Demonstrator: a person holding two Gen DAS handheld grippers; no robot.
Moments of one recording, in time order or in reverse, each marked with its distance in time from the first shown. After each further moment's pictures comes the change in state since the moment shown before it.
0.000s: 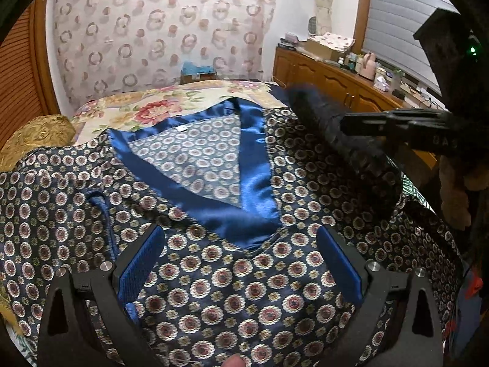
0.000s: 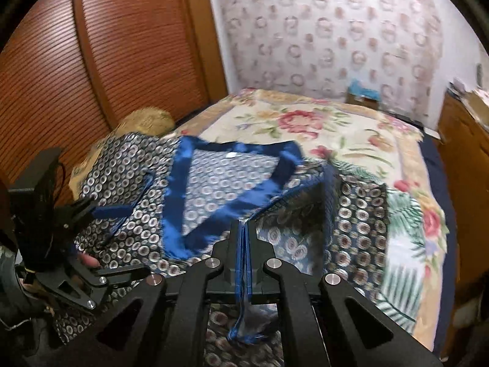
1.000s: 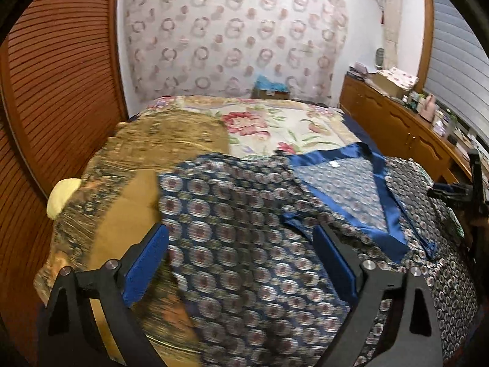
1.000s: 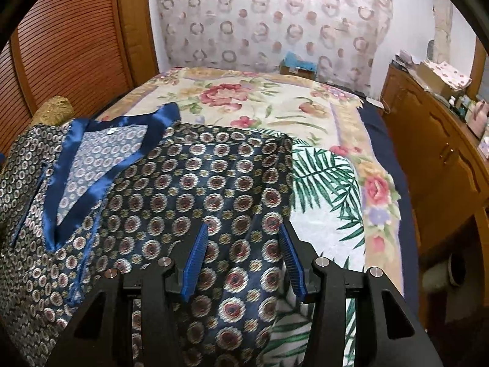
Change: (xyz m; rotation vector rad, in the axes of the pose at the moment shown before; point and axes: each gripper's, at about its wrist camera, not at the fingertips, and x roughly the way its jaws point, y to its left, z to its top) left arm -0.054 0.180 0.006 -0.181 -0.067 0.231; right arm 0.070 -0.085 -0.004 0.117 0.094 -0.295
